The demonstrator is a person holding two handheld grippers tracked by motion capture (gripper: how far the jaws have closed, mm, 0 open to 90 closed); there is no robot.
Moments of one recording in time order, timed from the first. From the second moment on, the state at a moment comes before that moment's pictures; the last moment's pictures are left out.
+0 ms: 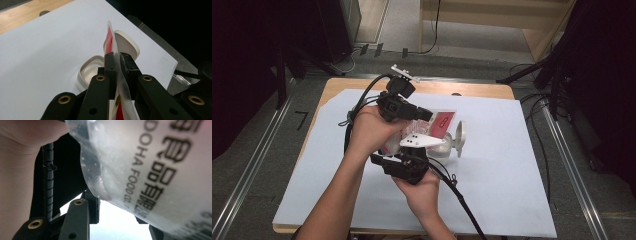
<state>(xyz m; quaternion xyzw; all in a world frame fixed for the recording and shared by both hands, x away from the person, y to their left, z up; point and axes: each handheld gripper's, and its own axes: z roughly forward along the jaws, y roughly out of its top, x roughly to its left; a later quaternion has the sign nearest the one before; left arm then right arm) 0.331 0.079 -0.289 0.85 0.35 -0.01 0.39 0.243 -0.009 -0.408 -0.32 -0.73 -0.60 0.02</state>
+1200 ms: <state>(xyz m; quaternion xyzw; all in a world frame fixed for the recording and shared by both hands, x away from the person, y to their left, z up) 0.337 0.075 -0.297 0.84 0.35 0.00 0.42 0.253 -0.015 -0.414 -0.35 -0.73 -0.59 -0.02</state>
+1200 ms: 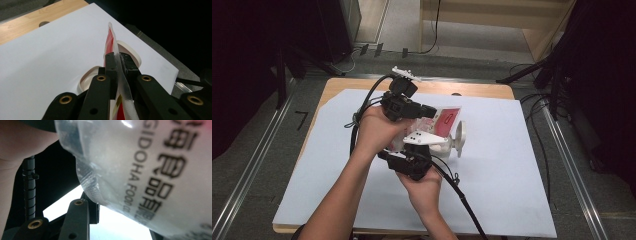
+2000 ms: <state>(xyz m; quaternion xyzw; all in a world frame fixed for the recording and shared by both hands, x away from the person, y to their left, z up) 0.340 0.070 -0.284 0.86 0.34 0.01 0.39 0.252 -0.011 -0.404 -0.35 -0.72 -0.60 0.01</state>
